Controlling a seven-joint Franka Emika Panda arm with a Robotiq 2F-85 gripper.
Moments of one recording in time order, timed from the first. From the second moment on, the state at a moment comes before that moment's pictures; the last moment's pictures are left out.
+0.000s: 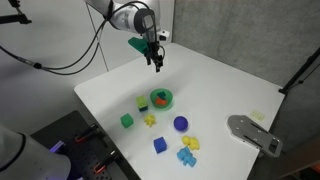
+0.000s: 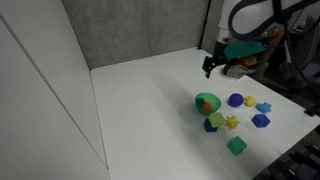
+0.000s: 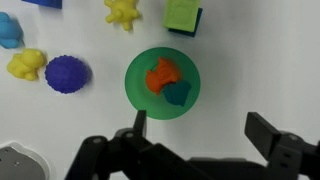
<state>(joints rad) 0.10 0.35 0.02 -1.92 -0.07 2.25 0.39</state>
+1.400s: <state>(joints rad) 0.17 0.68 -0.10 -1.74 -0.09 2.28 0.61</state>
